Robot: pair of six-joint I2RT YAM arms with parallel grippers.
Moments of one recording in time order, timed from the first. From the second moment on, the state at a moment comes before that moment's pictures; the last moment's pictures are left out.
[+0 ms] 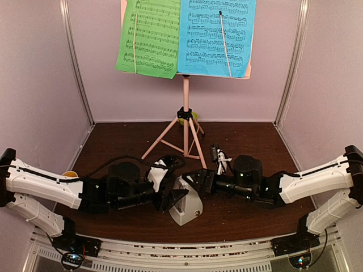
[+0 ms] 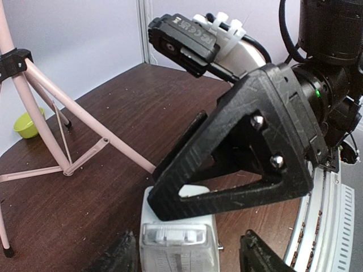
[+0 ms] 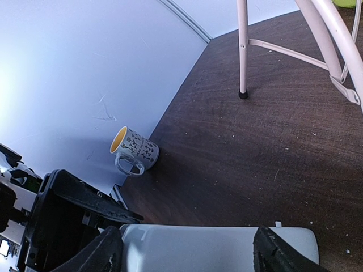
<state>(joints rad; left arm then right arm) -1.28 1.30 0.68 0.31 -0.24 -0.08 1.10 1.41 0.64 0.52 0.06 0.85</state>
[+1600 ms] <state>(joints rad) -0.88 1.07 0.74 -0.31 -0.22 -0.23 1.11 1.43 0.60 0.62 0.09 0.88</state>
